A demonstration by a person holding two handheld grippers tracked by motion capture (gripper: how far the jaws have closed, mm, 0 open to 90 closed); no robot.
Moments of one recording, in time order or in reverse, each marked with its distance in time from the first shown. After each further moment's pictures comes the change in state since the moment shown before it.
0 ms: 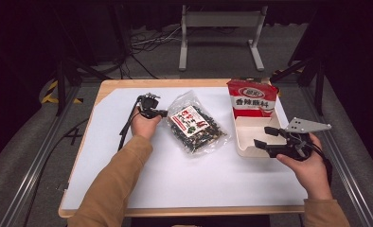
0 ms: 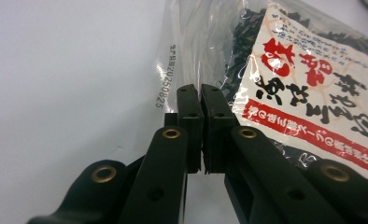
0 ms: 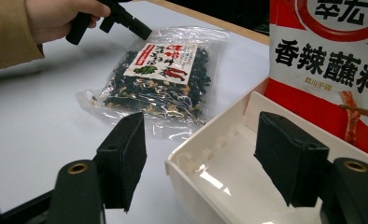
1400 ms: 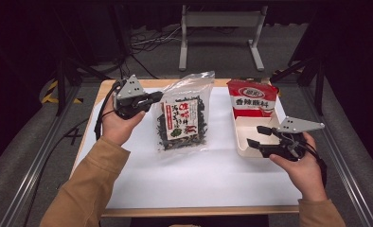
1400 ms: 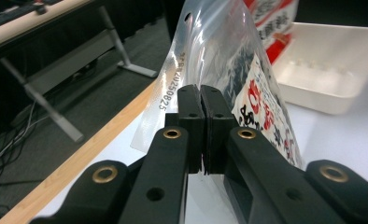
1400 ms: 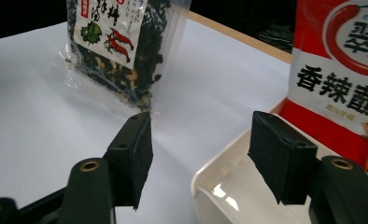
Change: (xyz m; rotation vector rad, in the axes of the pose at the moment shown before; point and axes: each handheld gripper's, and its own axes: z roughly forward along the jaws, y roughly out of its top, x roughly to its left) left arm -0.080 0.021 -0.173 -0.335 -0.029 0.558; right arm 0.026 0.022 0.004 0.006 0.009 -0.056
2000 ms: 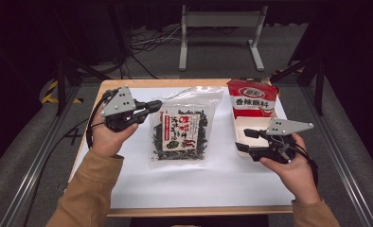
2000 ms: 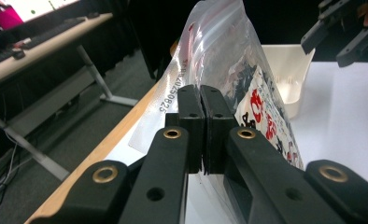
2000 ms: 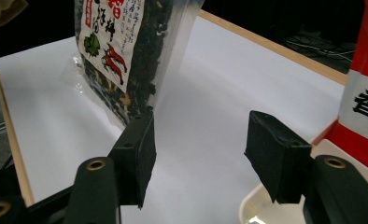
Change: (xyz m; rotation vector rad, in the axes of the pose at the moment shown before) left arm -0.023 -0.005 -0.034 -0.133 -0.082 0.076; right arm 0.027 0.016 0.010 -0.009 0.098 -0.028
